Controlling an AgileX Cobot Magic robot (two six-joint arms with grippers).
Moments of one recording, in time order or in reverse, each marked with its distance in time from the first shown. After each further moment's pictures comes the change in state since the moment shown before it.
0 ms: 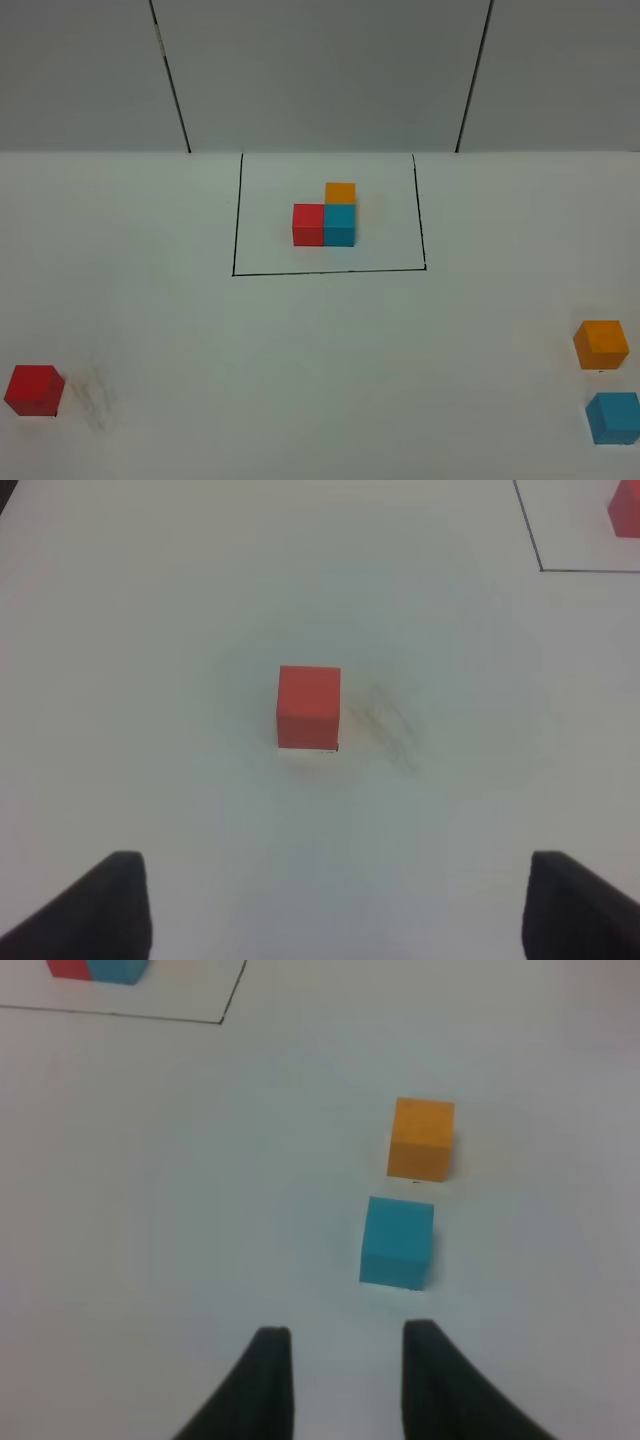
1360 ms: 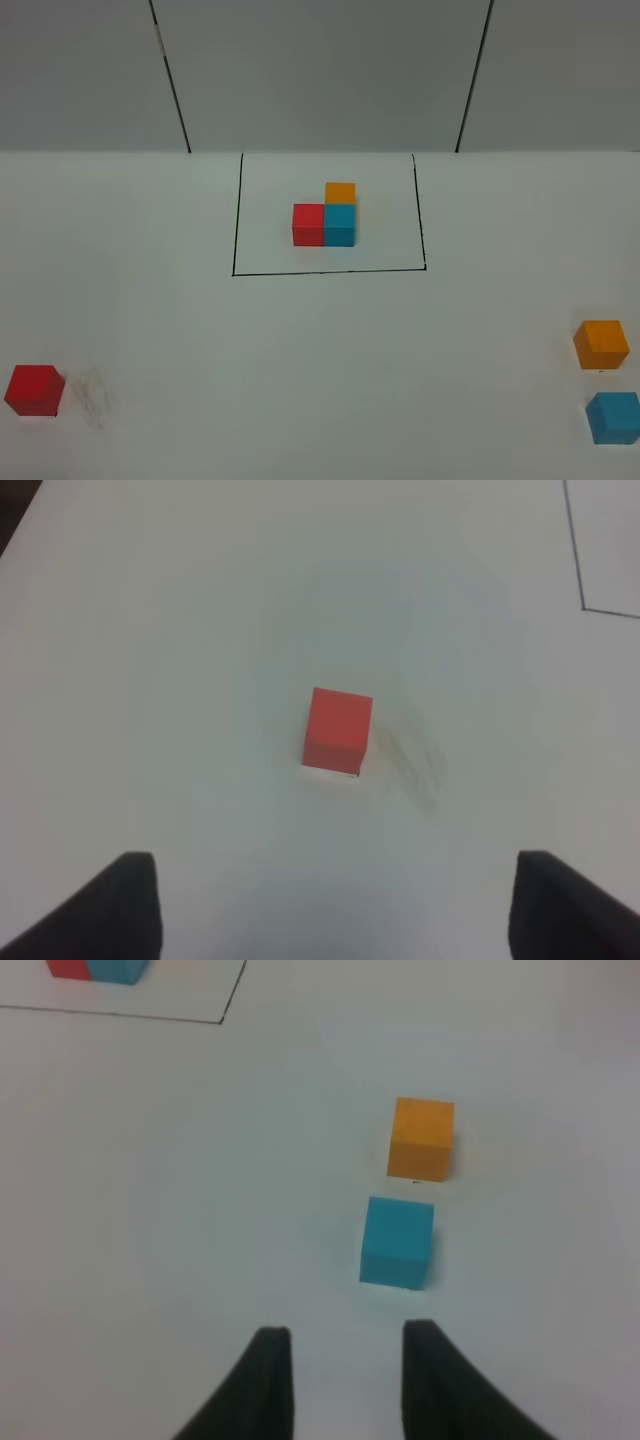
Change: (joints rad) left arm 0.000 0.329 -0.158 0.068 -0.050 -0.157; right arm 0.000 0.000 0.000 0.000 0.000 0.000
